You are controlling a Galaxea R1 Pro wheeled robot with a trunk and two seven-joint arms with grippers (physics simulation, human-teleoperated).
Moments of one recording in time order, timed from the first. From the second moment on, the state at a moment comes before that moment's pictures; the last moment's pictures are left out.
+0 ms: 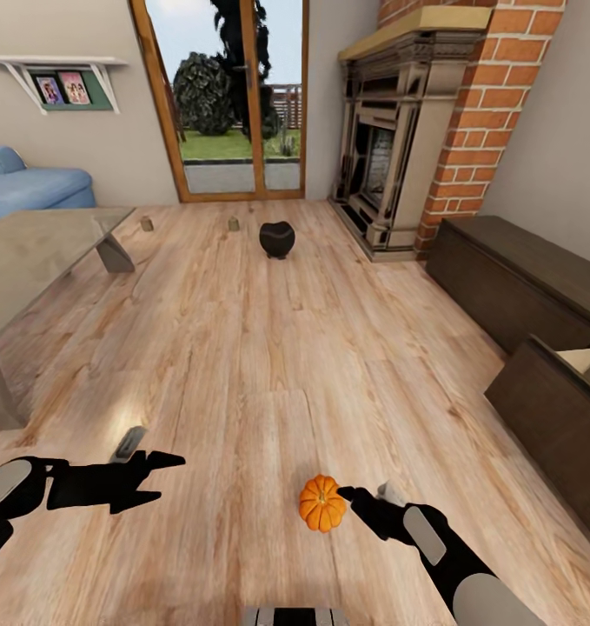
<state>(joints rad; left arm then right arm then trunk) -0.40 0.61 -0.23 -1.37 1.92 1.00 0.39 -0.58 0.01 0.00 -0.50 -0.74 0.50 0.15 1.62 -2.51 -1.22</state>
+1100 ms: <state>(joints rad) -0.39 0.61 -0.23 -1.37 2.00 1.00 0.15 -0.58 -0.02 -0.06 -0.50 -0.78 0.42 0.26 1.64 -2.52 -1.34</state>
